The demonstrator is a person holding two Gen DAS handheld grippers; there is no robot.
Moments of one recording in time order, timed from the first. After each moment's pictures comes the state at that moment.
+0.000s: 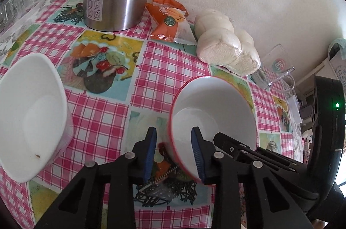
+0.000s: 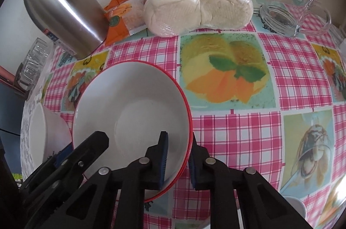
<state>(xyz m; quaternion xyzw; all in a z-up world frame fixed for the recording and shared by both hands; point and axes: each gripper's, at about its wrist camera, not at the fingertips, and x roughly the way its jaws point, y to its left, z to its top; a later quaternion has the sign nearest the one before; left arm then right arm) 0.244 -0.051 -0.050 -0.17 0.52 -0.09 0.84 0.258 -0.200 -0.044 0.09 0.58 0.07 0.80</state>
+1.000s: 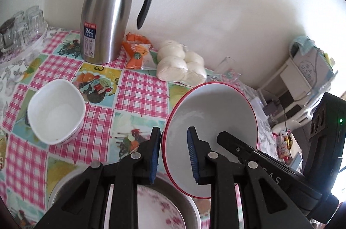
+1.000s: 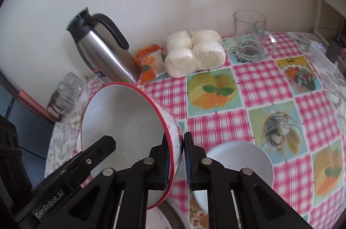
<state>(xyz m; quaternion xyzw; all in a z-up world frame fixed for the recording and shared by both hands) 0.160 -0.061 0.058 -0.16 0.44 -0.14 0.87 0.161 -0.237 0.067 0.16 0.47 0.08 0.87</state>
